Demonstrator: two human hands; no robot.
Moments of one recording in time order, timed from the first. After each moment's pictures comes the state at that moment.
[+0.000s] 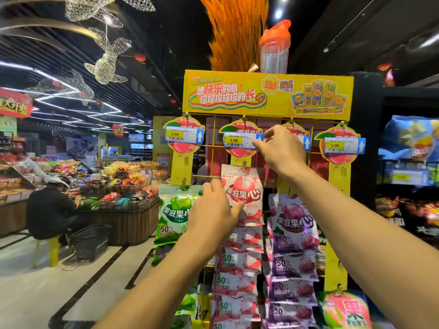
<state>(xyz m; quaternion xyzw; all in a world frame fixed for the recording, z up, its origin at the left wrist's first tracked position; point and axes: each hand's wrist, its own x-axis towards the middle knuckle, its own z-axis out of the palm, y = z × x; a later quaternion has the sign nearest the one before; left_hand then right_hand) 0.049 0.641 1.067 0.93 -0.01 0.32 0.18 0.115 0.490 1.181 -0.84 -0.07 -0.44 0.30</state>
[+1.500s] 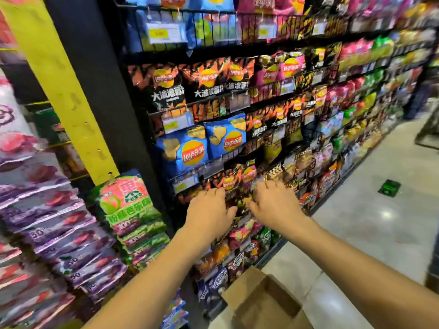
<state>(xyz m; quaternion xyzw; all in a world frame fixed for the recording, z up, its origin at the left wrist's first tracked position) 0.019 0.231 0.824 0.93 -0.36 0.03 0.06 -0.061 0.077 0.816 -0.97 0.21 -0.11 0.01</state>
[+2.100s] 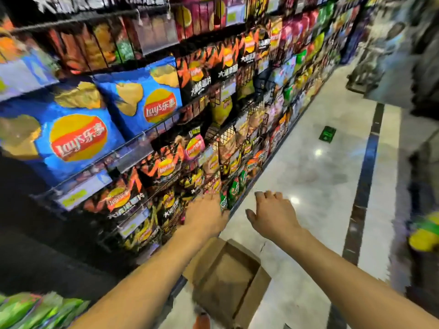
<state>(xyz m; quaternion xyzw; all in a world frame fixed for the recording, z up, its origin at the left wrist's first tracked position) 0.100 0.039 0.660 0.88 -0.45 -0.16 0.03 -0.039 -0.069 0.676 -0.93 0.37 0.05 0.05</state>
